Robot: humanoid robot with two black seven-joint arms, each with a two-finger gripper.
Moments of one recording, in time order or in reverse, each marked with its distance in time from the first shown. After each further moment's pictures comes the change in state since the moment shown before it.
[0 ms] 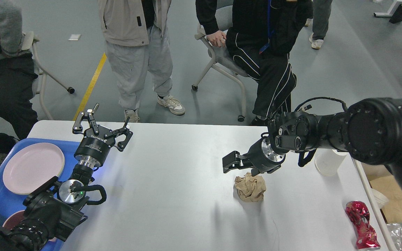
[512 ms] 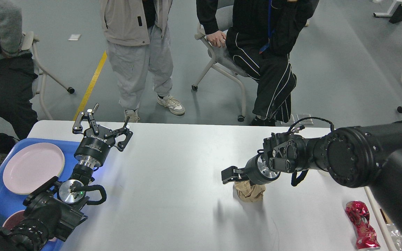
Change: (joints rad) left arm 0.000 0.000 0.000 0.000 0.000 0.000 0.000; right arm -0.142 0.065 -0.066 -0.073 0.017 -0.136 0.000
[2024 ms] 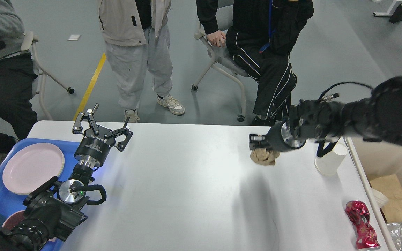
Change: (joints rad) left arm 0.000 0.000 0.000 0.000 0.000 0.000 0.000; right arm 0.313 -0.187 0.039 0.262 -0.008 -0.076 -0.038
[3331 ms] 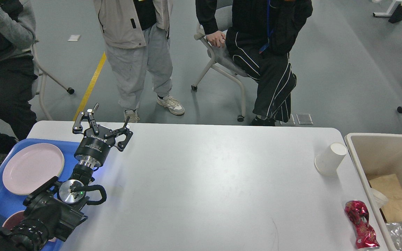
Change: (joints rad) left arm 0.000 0.000 0.000 0.000 0.000 0.000 -0.001; right arm -0.933 -0.541 0.051 -1.069 0.130 0.042 -0.319
